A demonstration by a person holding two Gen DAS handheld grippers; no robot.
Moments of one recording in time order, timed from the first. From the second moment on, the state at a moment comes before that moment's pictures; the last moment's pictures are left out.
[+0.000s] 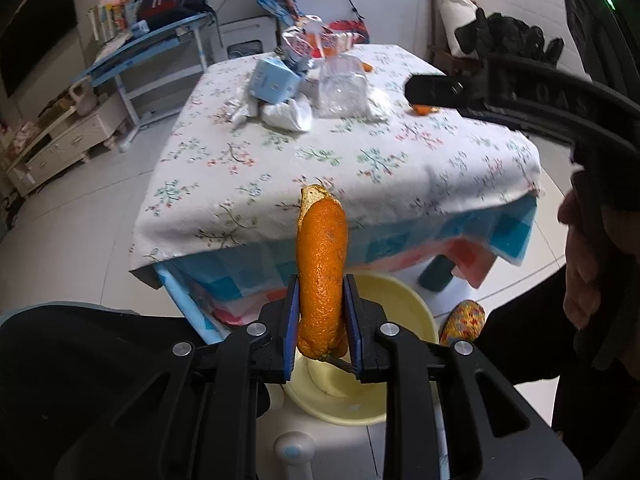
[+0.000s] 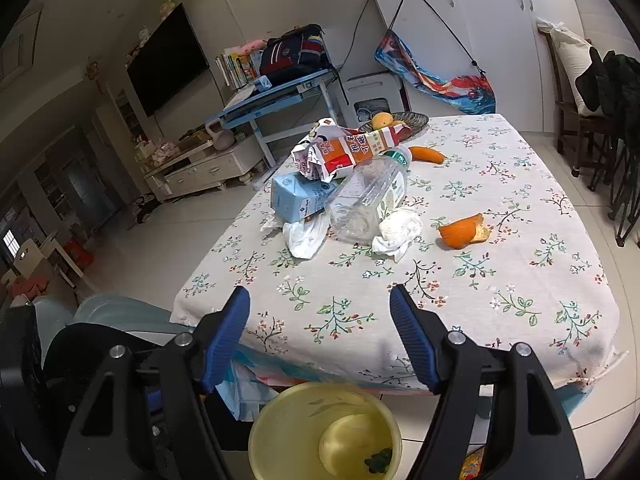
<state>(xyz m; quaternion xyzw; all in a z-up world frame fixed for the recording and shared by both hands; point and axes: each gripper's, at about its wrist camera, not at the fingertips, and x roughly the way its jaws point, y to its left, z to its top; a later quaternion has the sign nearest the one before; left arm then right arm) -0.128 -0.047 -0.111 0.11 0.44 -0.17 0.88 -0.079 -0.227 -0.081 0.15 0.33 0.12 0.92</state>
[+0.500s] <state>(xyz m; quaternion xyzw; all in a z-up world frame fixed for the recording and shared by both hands) -0.135 -0.060 -0.121 0.15 0.45 -0.19 0.86 -0.079 -0.228 -0.081 0.14 0.33 0.11 0.93</state>
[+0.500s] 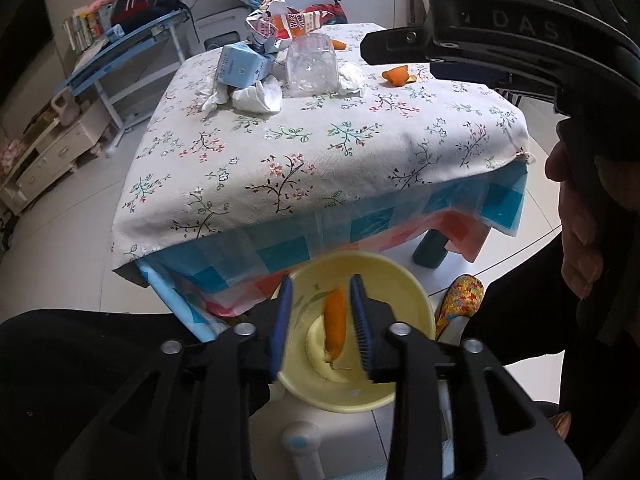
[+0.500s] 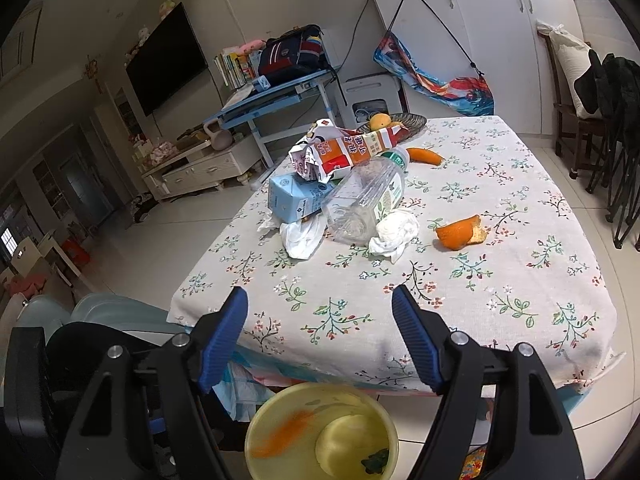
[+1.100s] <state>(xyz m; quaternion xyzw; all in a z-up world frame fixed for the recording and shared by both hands) -0.137 -0.056 -0.106 0.13 0.42 -0.18 0.88 -0.079 -0.228 -0.081 0.14 0.33 0.11 0.93</state>
